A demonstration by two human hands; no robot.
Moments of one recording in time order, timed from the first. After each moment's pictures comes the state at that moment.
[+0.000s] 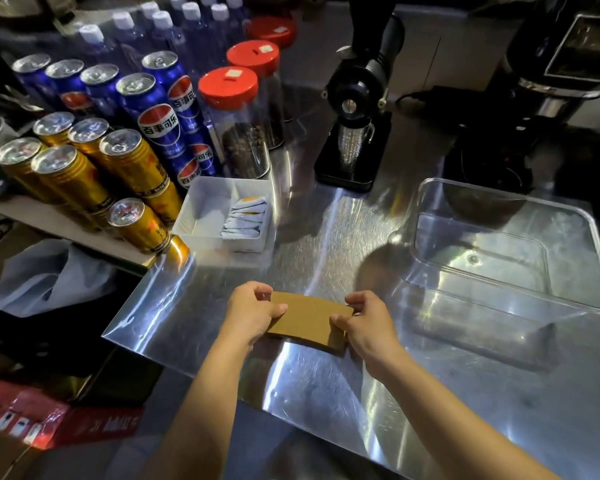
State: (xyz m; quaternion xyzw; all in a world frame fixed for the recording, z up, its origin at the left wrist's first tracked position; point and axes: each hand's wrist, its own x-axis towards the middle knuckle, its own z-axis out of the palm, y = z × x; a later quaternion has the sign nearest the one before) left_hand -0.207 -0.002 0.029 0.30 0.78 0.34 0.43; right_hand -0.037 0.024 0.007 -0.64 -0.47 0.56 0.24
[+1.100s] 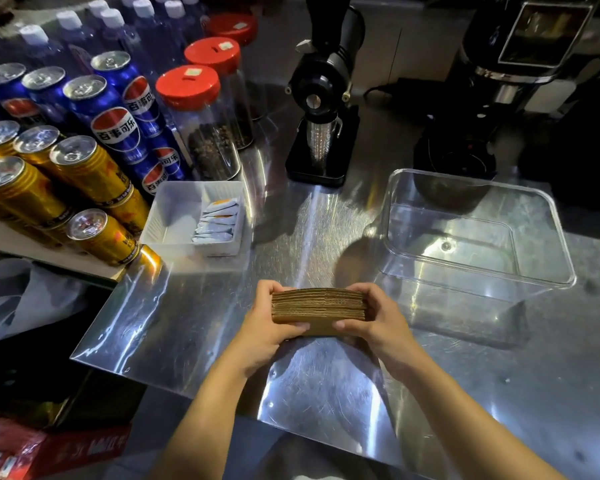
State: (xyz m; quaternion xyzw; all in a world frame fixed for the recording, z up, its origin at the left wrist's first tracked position) left_hand -0.176 -0.013 0.014 0.43 0.61 0.39 0.54; right_hand 0.016 0.021 0.008 -0.49 -0.47 0.65 0.34
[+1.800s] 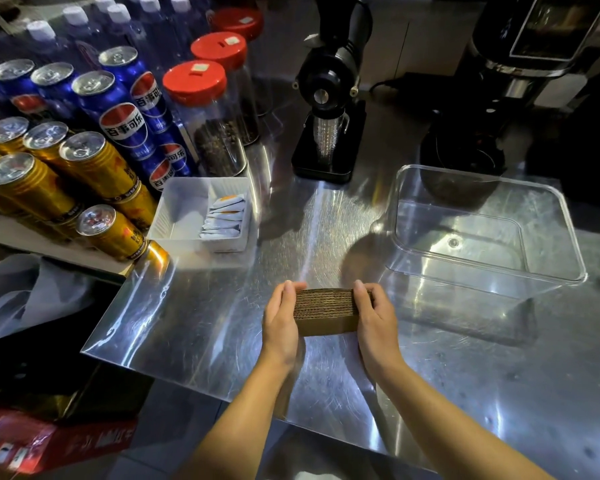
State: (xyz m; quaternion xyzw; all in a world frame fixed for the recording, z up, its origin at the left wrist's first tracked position) left_hand -0.144 -0.007 -0.011 0.28 0.59 0.57 0.50; right_hand -0.017 0.016 -0.014 -0.57 -0.45 0.51 0.45
